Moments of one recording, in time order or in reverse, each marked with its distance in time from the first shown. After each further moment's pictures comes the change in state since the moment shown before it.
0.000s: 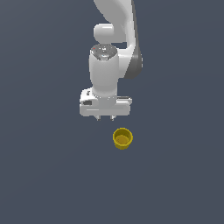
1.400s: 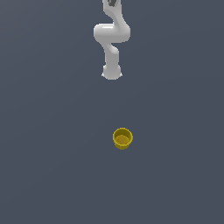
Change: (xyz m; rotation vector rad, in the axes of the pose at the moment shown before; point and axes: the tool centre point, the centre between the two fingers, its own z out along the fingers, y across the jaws) arm 0.042 0.009 -0.385 0.020 0.936 -0.366
